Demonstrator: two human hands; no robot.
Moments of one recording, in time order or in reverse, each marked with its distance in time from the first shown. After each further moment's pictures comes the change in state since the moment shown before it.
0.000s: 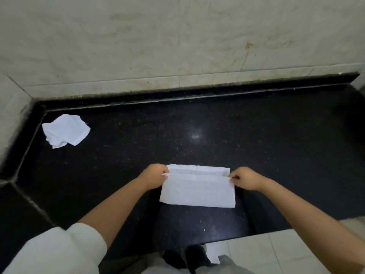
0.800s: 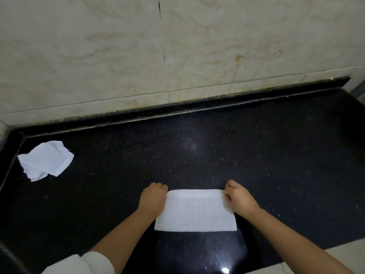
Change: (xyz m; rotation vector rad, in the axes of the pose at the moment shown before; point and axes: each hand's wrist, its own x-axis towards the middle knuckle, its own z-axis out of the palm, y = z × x) left_hand 0.053 -0.004 0.023 0.387 0.336 0.138; right_hand 0.035 0.010 0.031 -0.027 0.400 -0.035
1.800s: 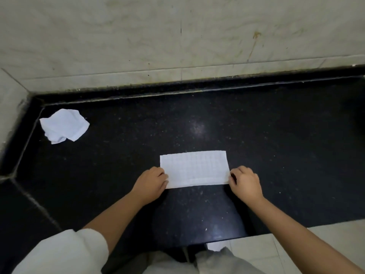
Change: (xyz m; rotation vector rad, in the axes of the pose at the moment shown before) left_hand -0.058 -0.026 0.011 0.071 0.008 0.284; right_hand -0.035 -0.020 0.009 -0.104 0.199 0.117
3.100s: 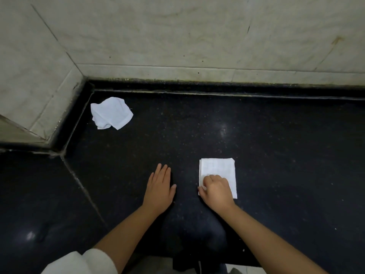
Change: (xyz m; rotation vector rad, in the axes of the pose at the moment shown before) left_hand -0.052 -0.038 0.004 -0.280 -0.070 -0.613; right_hand 0.018 -0.167 0.048 0.019 -0.110 -0.380
